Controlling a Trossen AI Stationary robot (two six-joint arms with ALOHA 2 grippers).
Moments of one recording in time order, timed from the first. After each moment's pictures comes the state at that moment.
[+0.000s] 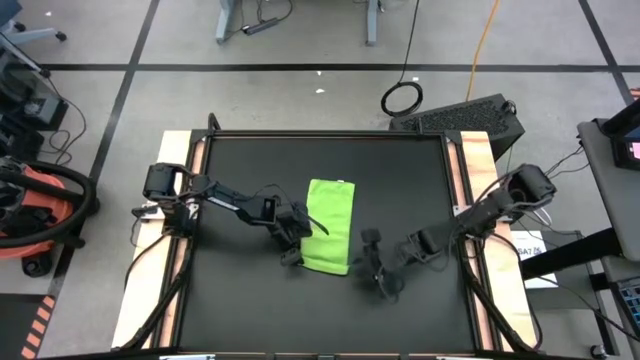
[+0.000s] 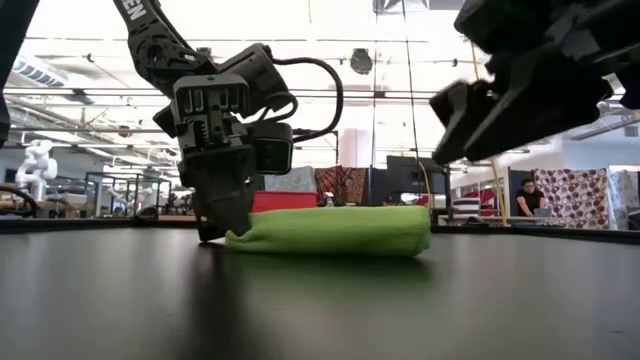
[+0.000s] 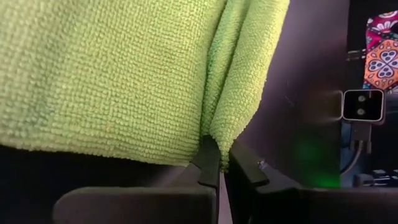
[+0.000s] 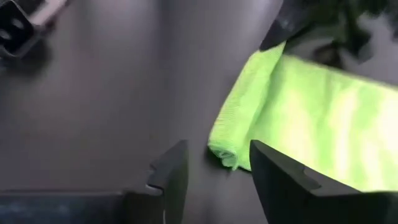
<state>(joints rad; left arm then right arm) 0.01 1.85 0.80 0.01 0.64 -0.49 0.43 1.51 0.68 0.14 0.17 0.07</state>
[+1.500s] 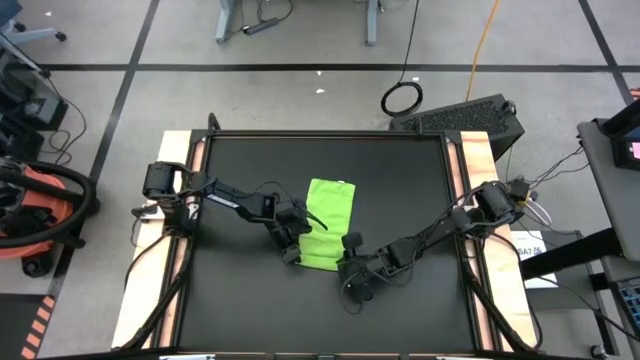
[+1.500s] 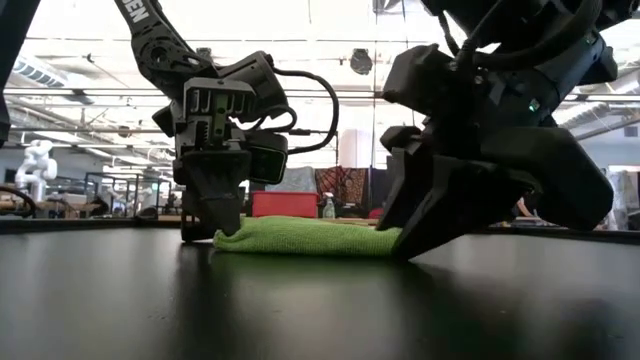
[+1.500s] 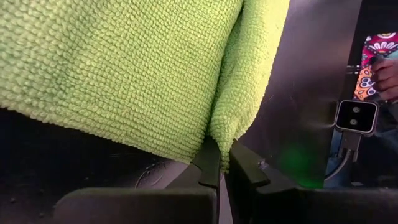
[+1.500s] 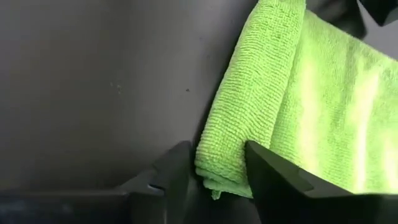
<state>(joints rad) 0.04 1.84 0.80 -0.05 0.65 -0.57 0.41 1.88 0.92 0.05 0.30 0.02</state>
